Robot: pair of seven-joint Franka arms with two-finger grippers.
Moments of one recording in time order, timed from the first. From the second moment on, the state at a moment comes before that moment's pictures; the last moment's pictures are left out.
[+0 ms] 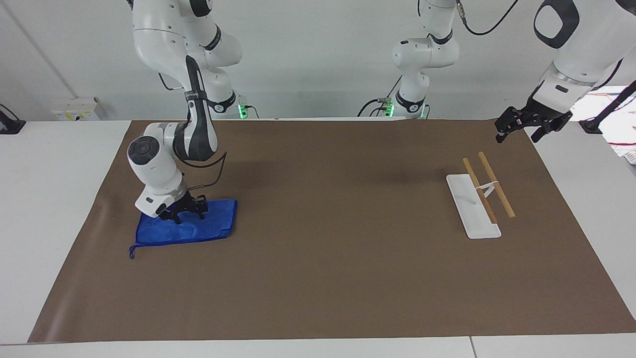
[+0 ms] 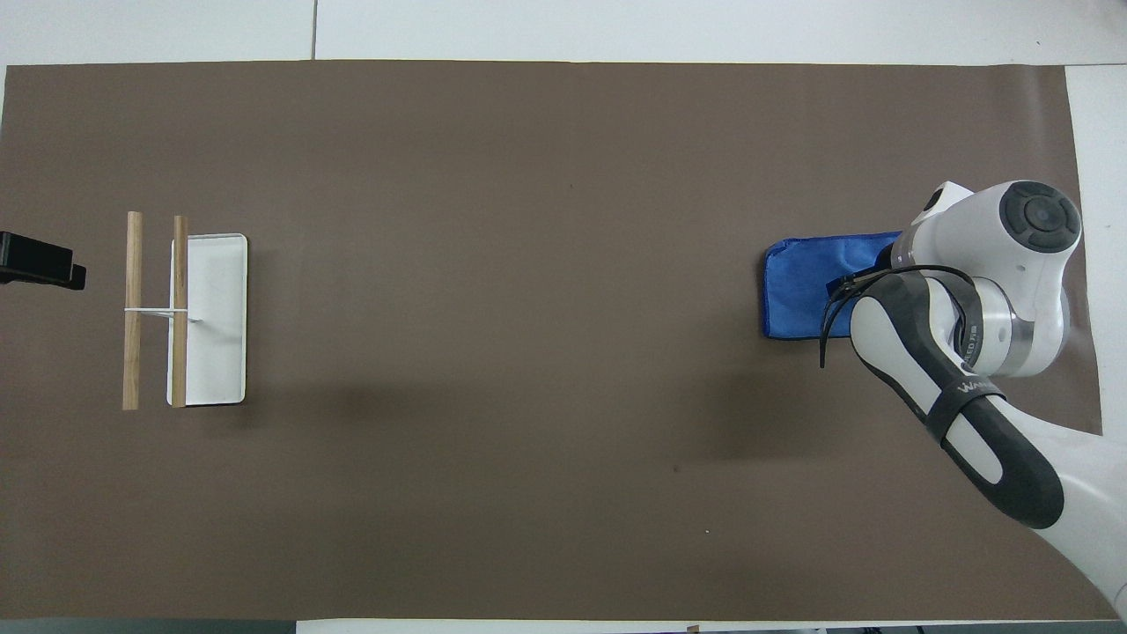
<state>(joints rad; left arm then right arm) -0.02 -0.03 0.06 -1.64 0.00 1.60 0.12 0.08 0.28 -0.11 -2.08 0.01 2.36 -0.24</state>
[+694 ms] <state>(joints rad) -0.02 -0.03 0.06 -1.64 0.00 1.60 0.12 0.08 0.28 -0.11 -2.06 0.01 2.31 -0.24</state>
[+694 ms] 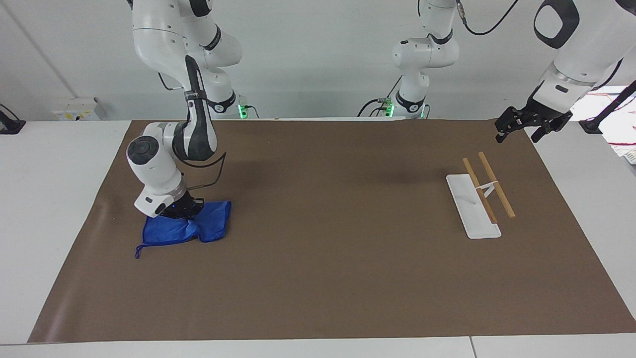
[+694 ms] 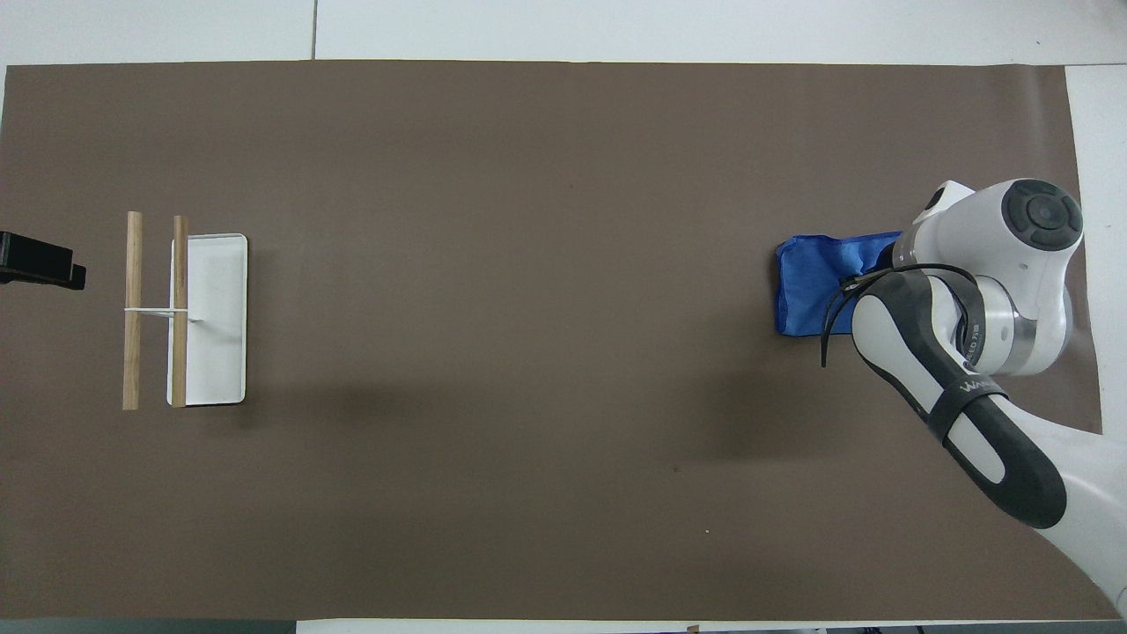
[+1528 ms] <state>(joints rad) -0.02 -0.03 0.06 -1.64 0.00 1.60 0.12 0.33 0.27 -0.10 -1.53 0.27 1.67 0.41</state>
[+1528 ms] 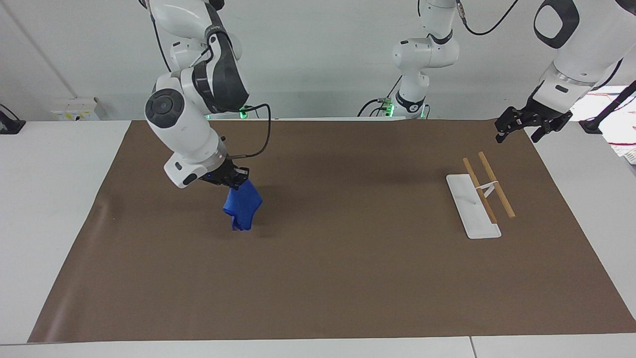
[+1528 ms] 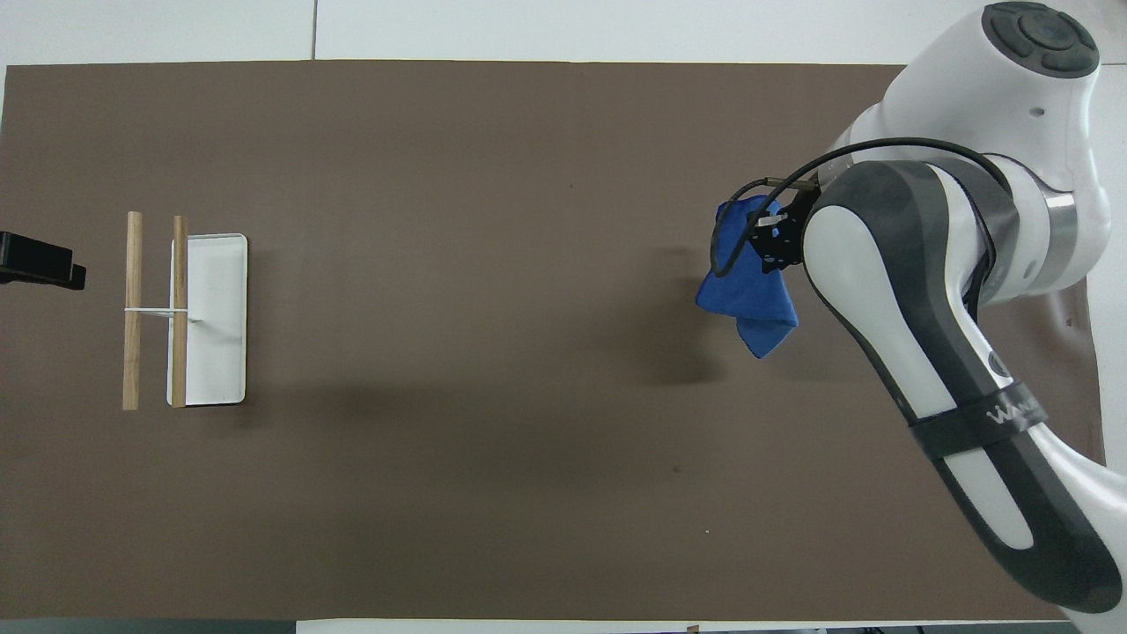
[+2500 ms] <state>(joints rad) -0.02 -0.03 0.06 -1.64 0.00 1.60 0.12 0.75 0.30 -0.10 -1.50 0.70 2.28 1.54</state>
